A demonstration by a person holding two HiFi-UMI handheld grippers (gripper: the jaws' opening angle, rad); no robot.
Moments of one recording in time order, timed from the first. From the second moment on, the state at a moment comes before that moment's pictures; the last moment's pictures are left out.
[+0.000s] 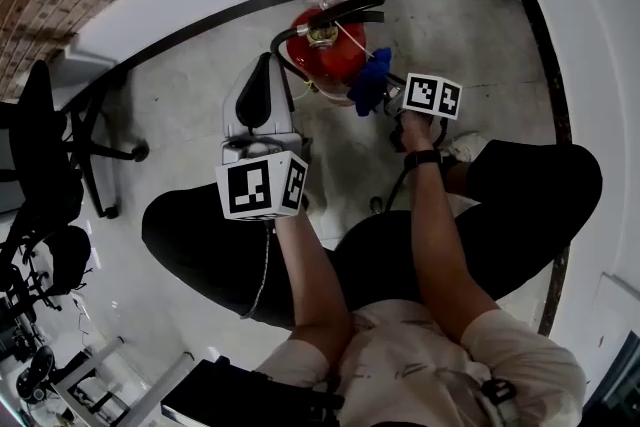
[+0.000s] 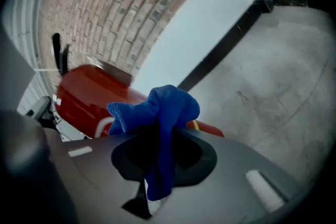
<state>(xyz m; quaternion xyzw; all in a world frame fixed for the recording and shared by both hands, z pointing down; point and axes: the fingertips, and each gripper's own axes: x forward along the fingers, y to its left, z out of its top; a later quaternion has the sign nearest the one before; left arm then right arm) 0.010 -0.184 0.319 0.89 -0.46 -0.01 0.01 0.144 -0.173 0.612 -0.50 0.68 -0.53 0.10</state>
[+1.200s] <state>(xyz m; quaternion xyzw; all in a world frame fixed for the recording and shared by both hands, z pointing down) 0.019 -0.315 0.275 0.90 -0.44 0.00 0.00 0.189 -0.275 0.410 -0.20 0.83 -0.49 0.16</state>
